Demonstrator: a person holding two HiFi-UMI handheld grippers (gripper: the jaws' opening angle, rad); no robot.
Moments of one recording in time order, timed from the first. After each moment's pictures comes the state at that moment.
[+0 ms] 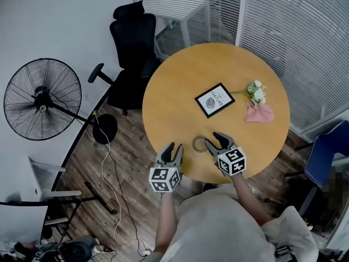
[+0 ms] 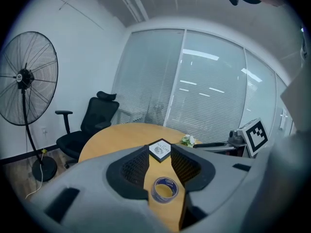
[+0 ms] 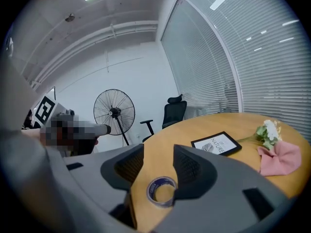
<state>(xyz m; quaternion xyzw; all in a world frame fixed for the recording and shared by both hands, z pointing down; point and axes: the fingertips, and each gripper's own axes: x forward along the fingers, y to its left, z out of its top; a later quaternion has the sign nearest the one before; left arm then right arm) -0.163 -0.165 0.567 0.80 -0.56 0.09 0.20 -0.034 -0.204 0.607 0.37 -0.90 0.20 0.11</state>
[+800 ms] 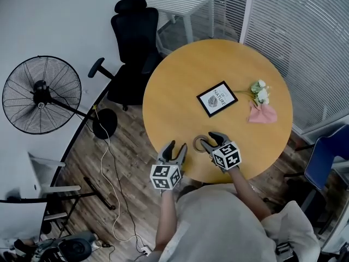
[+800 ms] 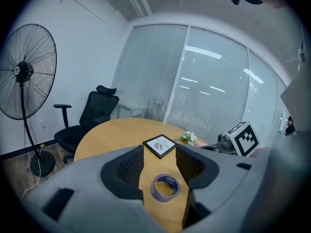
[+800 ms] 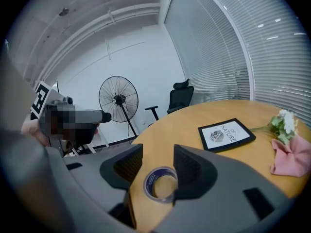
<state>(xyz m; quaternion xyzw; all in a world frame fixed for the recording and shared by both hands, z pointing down) -0.158 -0.181 0.596 0.80 -0.55 0.10 0.22 -0.057 -0.222 0.665 0.32 -0.91 0.22 0.18</state>
